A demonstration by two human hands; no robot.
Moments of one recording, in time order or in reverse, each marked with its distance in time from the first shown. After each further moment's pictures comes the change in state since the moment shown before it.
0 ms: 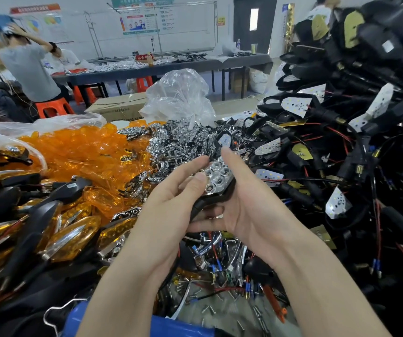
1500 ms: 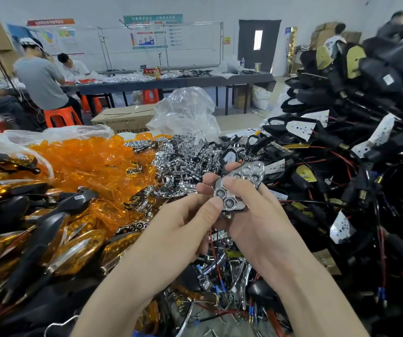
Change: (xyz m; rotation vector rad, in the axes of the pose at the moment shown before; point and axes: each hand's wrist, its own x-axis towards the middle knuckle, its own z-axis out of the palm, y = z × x) left_hand -0.011 0.023 -0.013 0.422 -0.137 -0.002; right_hand 0.000 -0.005 0.016 0.058 -0.010 -0.235
